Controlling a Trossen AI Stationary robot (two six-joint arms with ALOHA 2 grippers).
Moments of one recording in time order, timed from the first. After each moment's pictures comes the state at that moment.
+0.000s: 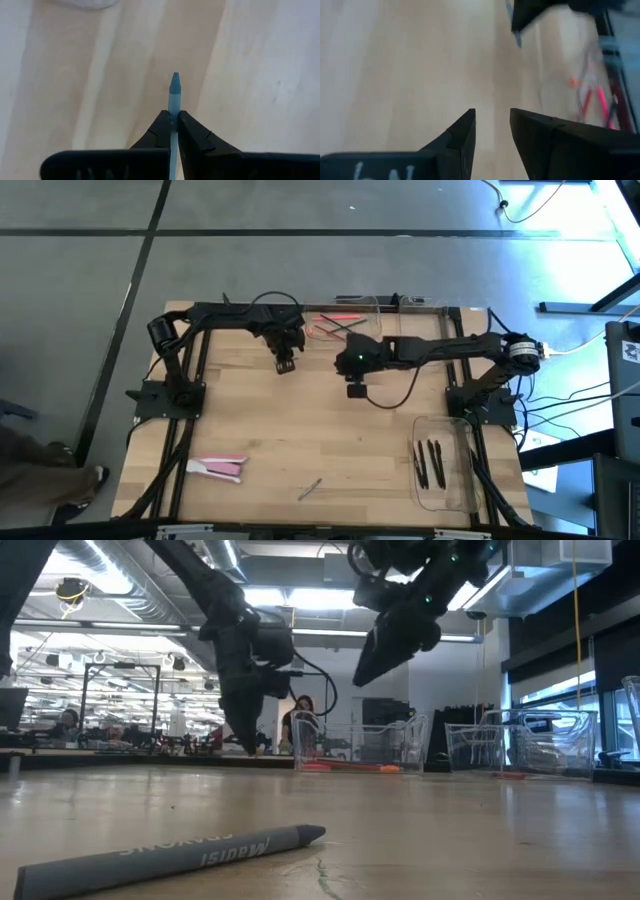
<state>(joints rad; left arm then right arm) 0.52 1.81 1.16 -0.69 0.20 0.21 -0.13 1.59 1.11 -0.37 0.08 -0.27</state>
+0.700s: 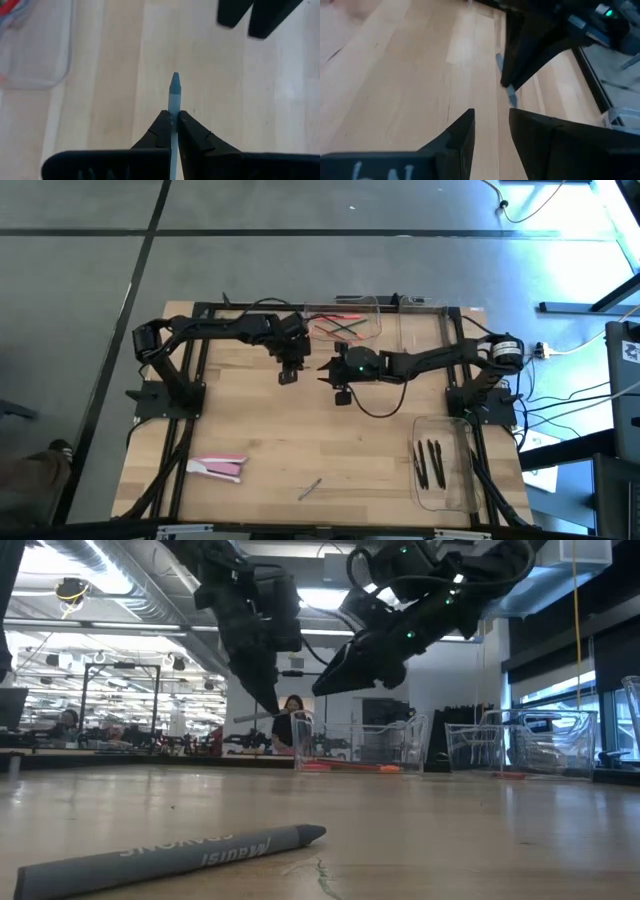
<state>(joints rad) 0.38 1.66 1.16 -0.63 0.25 0.19 -0.10 1.71 0.91 0.29 0.05 -0.35</state>
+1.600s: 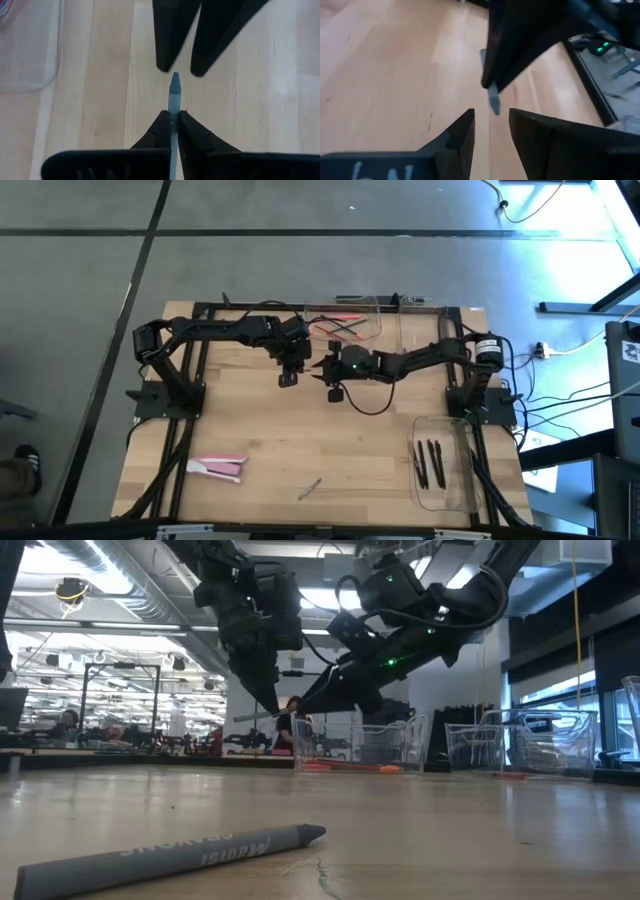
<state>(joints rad) 0.35 1.66 1.16 -0.64 0.25 0.19 -0.14 1.85 0.92 0.48 0.02 -0.40</state>
